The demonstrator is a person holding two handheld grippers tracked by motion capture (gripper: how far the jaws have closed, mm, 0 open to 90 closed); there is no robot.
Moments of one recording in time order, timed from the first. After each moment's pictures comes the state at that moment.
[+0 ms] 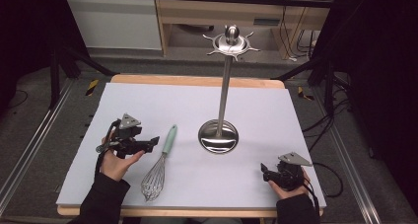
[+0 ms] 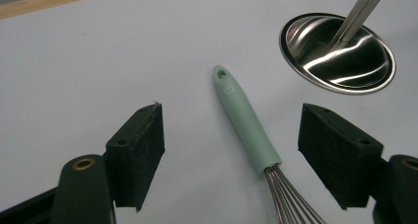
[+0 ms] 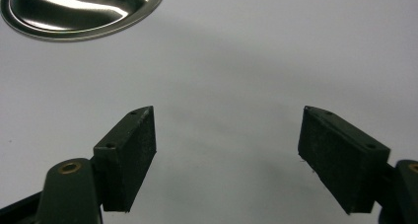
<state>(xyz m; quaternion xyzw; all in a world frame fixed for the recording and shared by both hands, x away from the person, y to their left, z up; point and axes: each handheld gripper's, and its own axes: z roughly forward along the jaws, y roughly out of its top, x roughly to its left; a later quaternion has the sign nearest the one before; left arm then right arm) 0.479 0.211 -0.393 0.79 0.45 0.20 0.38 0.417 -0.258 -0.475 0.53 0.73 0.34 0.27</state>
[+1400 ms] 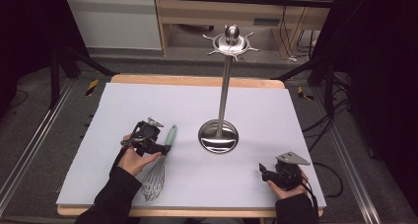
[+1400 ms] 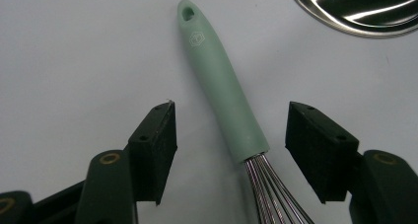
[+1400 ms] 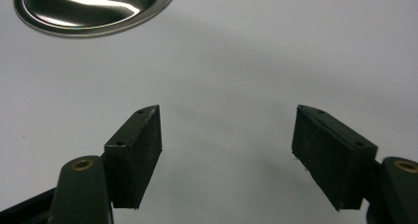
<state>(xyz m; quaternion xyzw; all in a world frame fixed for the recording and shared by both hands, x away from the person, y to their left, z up) 0.506 0.168 -0.427 0.84 0.46 0.13 0.27 0.419 -0.254 -0.475 0.53 0.74 0.34 0.26</state>
